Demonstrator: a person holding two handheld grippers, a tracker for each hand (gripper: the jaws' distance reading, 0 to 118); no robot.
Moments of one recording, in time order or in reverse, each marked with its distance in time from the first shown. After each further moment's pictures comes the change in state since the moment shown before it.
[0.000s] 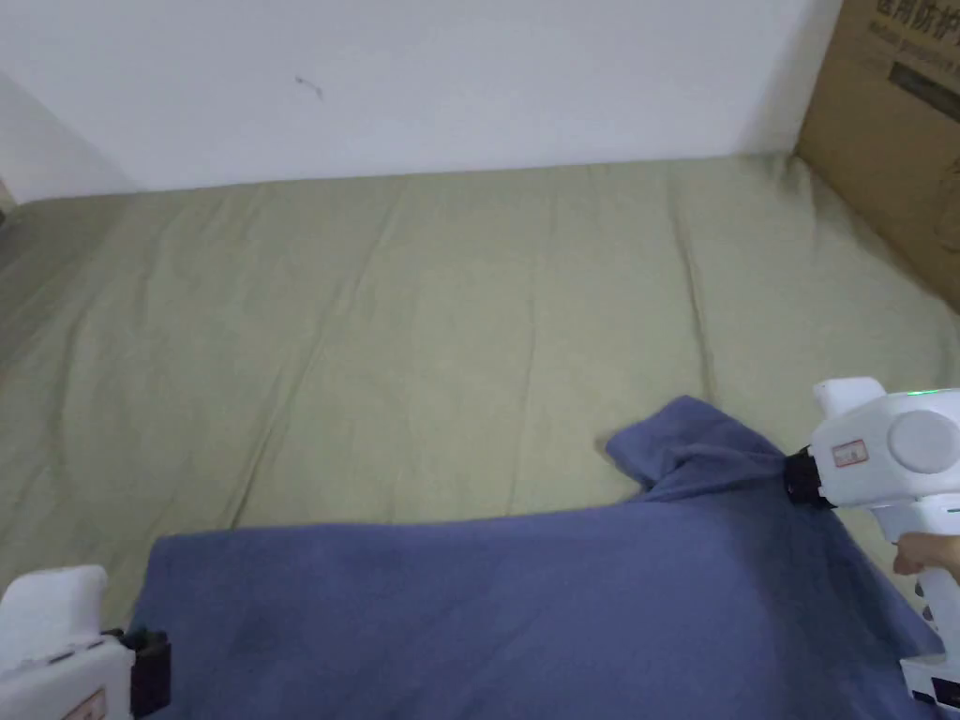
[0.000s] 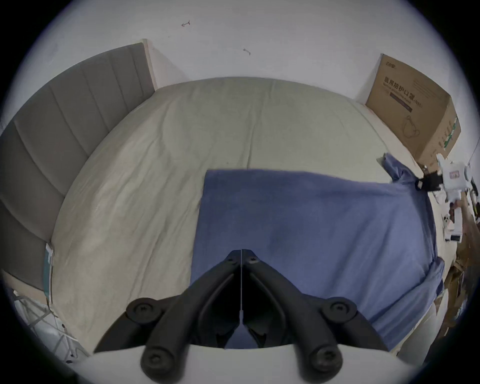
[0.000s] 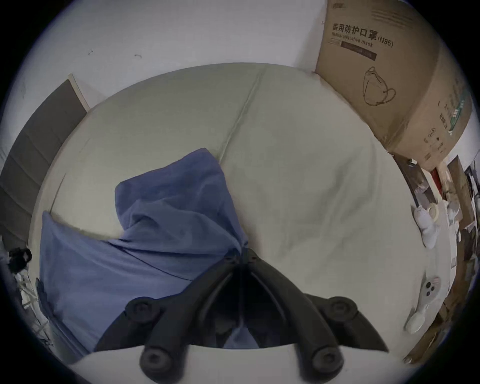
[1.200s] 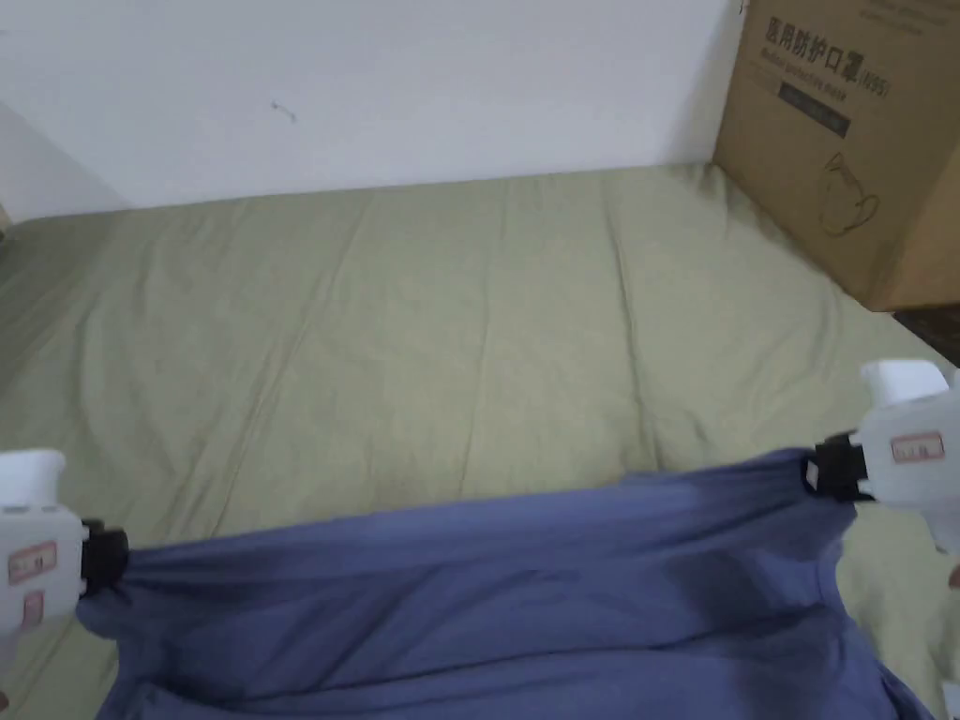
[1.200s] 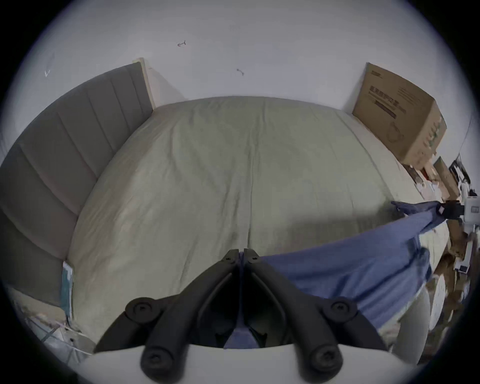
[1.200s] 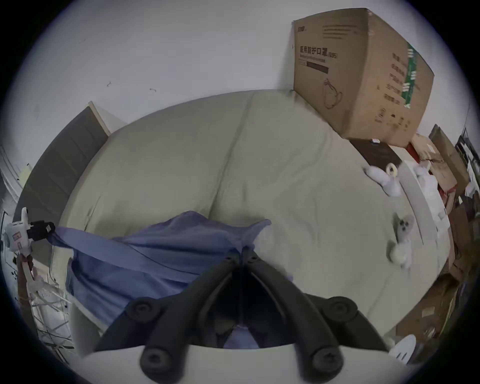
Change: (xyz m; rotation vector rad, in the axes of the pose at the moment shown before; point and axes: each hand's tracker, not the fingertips) left arm -0.030 -0.023 0.092 0.030 -0.049 -0.054; right arm 0.015 -0.145 0.185 0.116 0.054 -0.105
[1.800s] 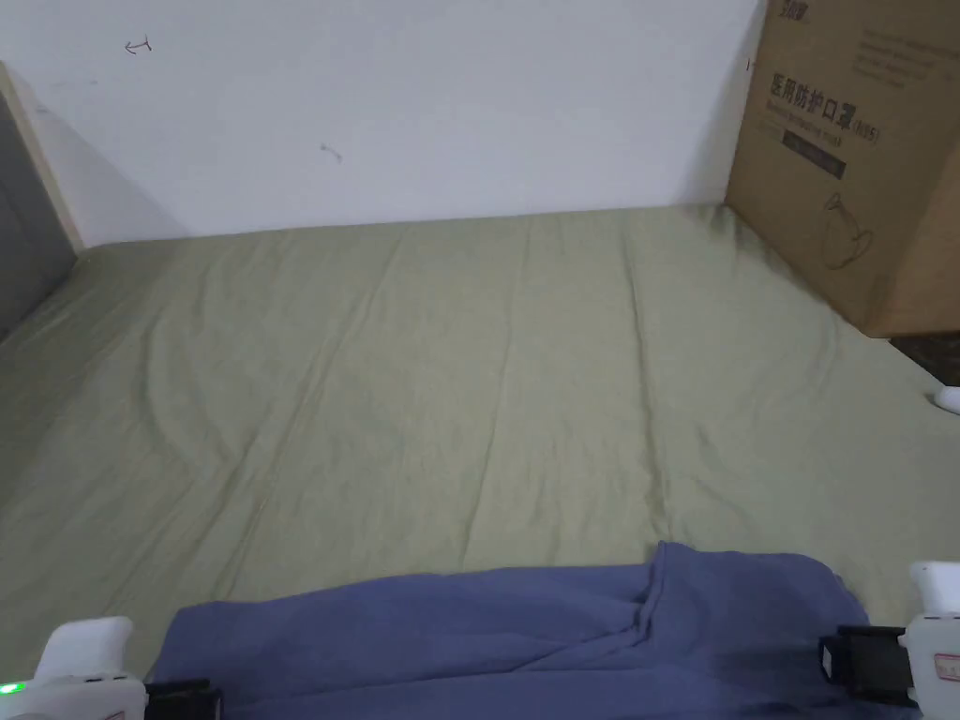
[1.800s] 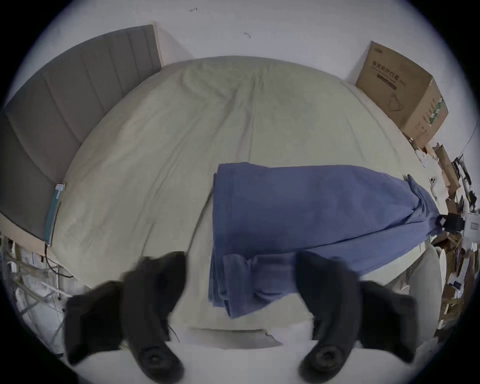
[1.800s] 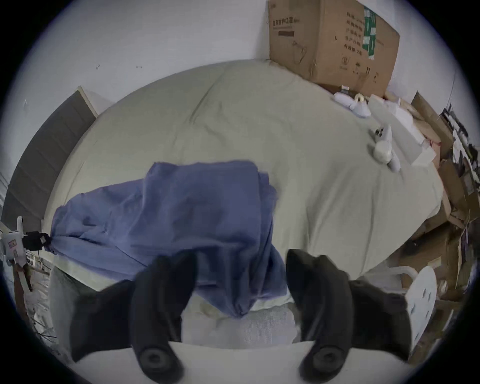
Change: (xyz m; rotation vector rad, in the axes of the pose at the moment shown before) left arm -0.009 -0.129 0.016 -0.127 0.009 0.048; right arm 0.006 -0.138 0.020 -0.053 -0.086 -0.061
